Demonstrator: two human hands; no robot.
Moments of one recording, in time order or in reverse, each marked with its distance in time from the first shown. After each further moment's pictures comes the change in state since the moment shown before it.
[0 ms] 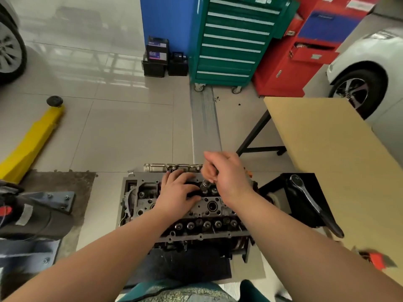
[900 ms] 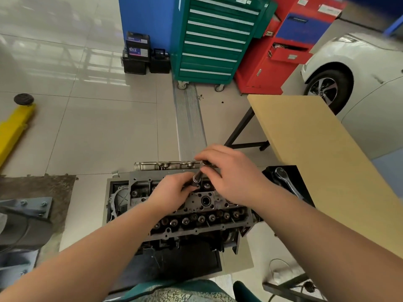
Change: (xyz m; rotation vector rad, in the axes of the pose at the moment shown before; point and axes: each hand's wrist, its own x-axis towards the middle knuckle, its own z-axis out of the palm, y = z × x) left_hand 0.002 0.011 -0.025 -0.347 -0.014 0.097; right_hand -0.034 -0.051 -0.017 -1.196 -0.184 -0.315
